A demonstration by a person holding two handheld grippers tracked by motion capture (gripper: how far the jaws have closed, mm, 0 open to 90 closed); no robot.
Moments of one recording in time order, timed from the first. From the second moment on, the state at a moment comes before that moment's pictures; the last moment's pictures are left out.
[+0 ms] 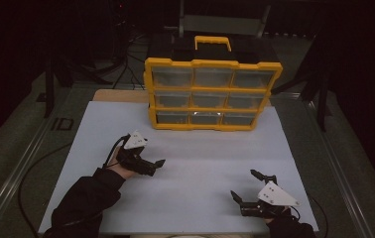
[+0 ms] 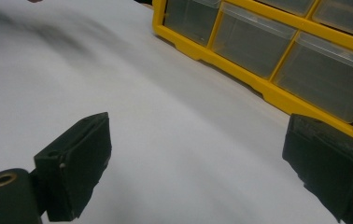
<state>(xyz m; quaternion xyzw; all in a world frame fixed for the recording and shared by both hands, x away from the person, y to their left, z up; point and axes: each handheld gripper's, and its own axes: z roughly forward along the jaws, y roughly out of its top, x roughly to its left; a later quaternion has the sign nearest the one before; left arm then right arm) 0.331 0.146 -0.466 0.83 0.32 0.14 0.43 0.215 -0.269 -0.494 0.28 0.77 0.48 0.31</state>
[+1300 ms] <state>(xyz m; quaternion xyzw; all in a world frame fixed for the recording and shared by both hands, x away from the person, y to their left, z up) 0.275 0.199 -0.483 0.81 0.34 0.18 0.44 0.215 -0.268 -0.495 0.28 0.77 0.48 0.31</state>
